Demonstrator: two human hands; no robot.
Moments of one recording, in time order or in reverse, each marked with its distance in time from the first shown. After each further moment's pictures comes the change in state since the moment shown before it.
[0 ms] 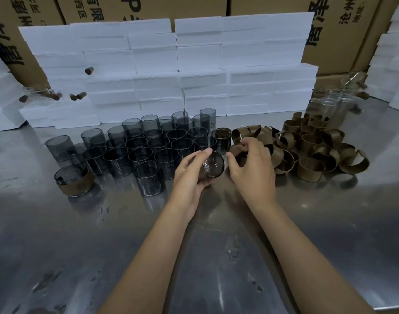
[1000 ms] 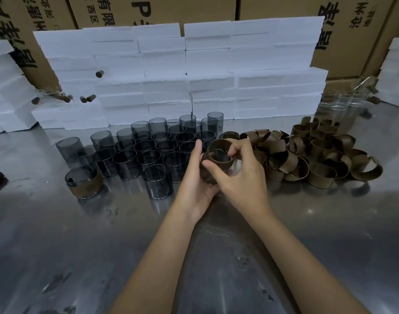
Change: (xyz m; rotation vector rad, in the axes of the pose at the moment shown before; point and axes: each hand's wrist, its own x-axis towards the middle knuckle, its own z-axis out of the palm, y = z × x) left_hand -0.004 0.011 -0.003 -0.155 -0.185 -0.093; right_hand -0.018 -0.040 0.001 0.426 -0.052 -0.109
